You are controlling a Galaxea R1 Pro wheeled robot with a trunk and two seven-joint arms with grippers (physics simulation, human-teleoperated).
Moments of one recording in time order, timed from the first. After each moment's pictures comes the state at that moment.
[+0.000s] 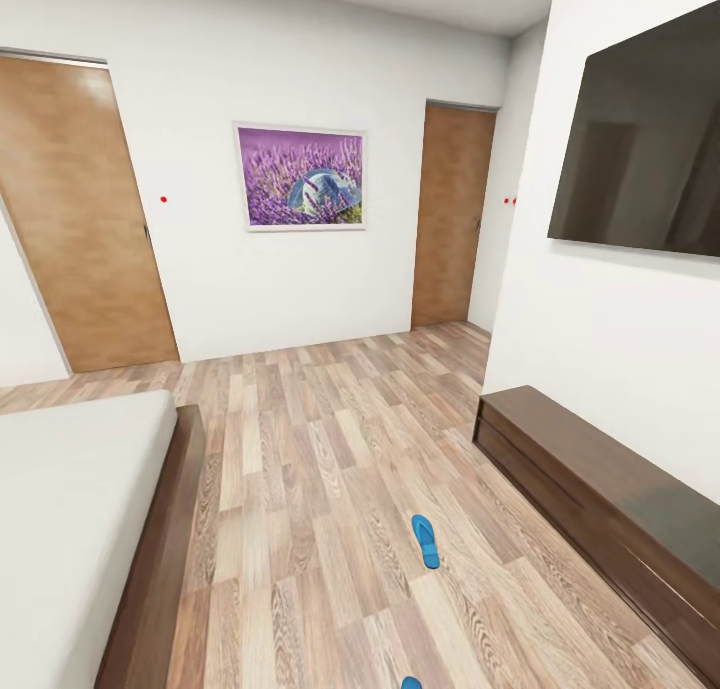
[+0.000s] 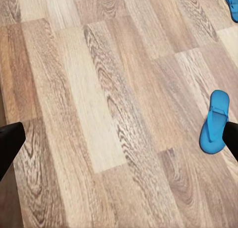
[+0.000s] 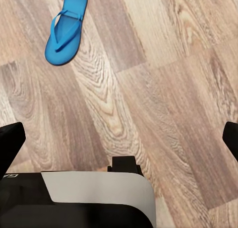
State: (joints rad) left arm -0.01 -0.03 0.00 -0.64 0.03 -0.15 -0.01; right arm -0.01 -0.01 -0.03 -0.30 0.00 -0.21 0.00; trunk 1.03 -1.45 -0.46
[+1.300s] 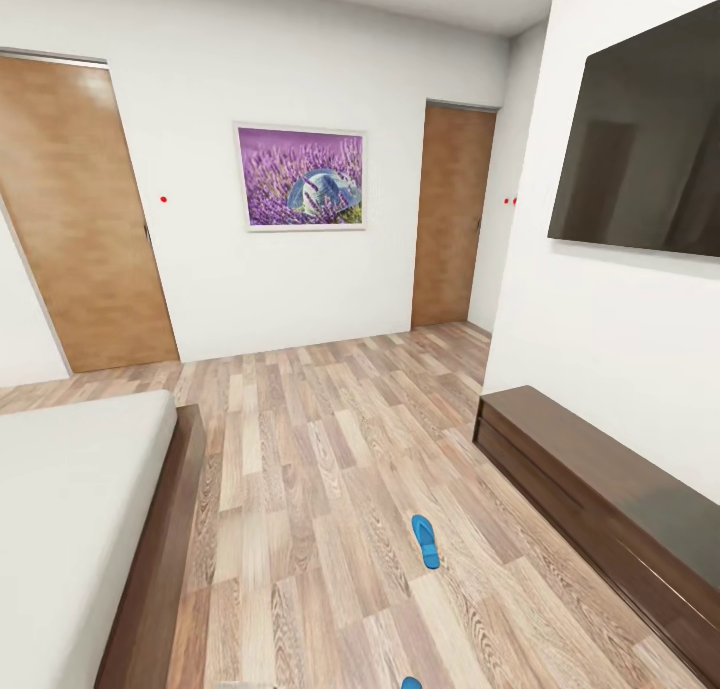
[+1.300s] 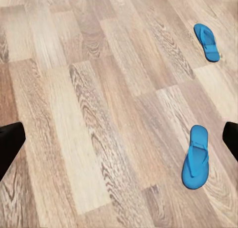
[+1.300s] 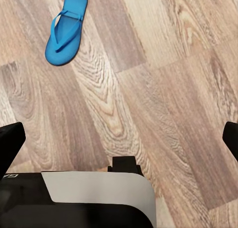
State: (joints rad) left arm -0.01 -0.06 -0.01 -0.78 0.03 -0.11 -0.04; right arm -0.01 -0.01 -0.03 -0.30 0.00 -0.21 0.00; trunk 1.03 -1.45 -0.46
